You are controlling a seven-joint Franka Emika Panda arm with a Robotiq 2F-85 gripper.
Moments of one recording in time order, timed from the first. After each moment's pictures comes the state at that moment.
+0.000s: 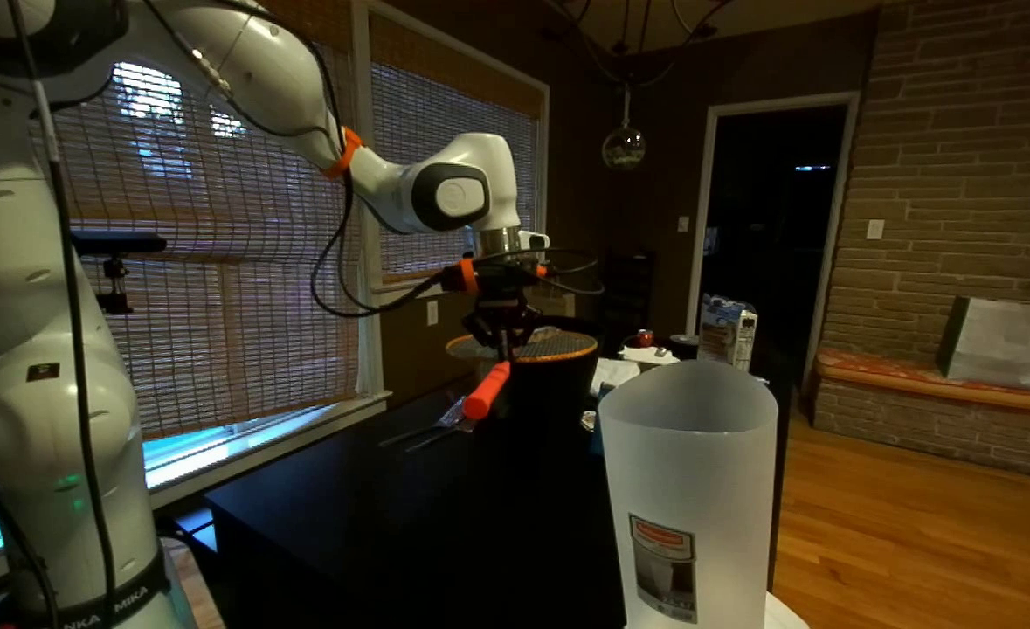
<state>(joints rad) -0.04 -0.18 -0.14 -2.27 -0.07 2.26 -0.76</state>
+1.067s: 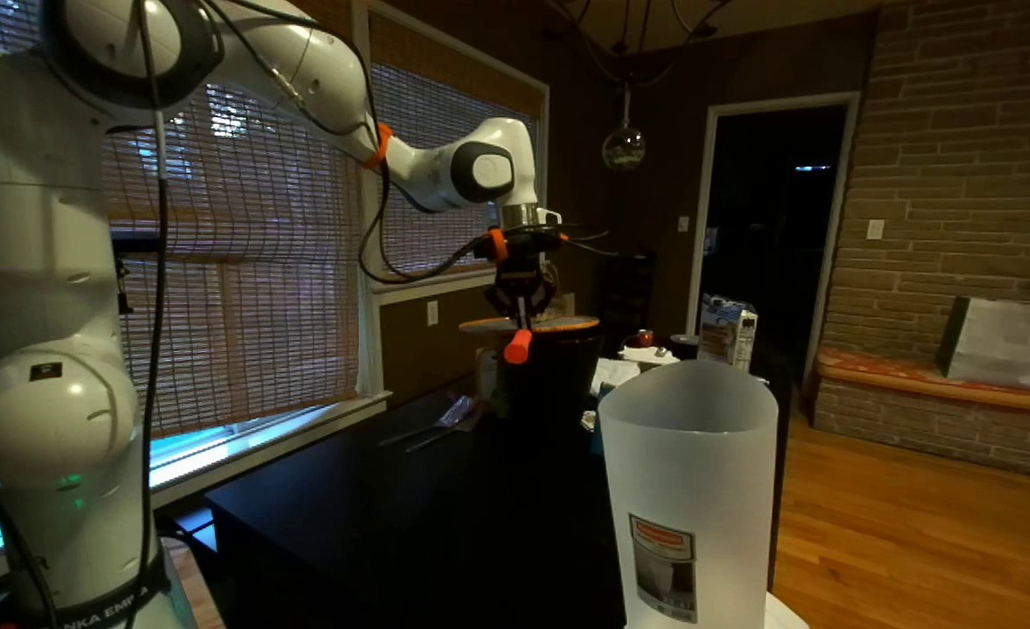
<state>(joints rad) -0.03 0.02 -0.07 -1.94 -0.09 2.09 -0.76</state>
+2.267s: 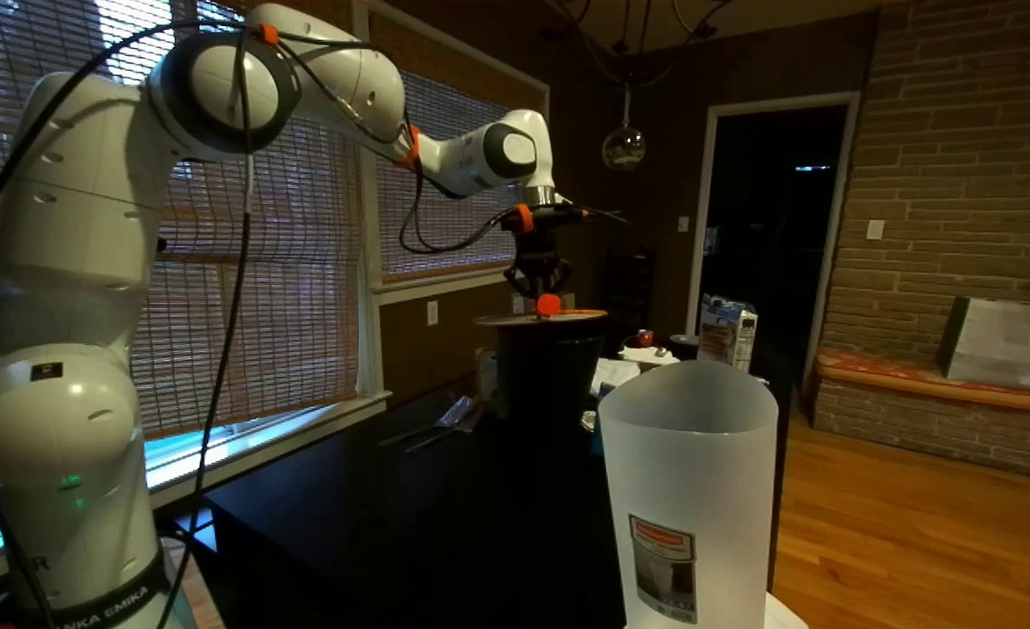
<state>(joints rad) -0.02 0.25 -0.01 -1.55 -0.19 1.83 -0.76</state>
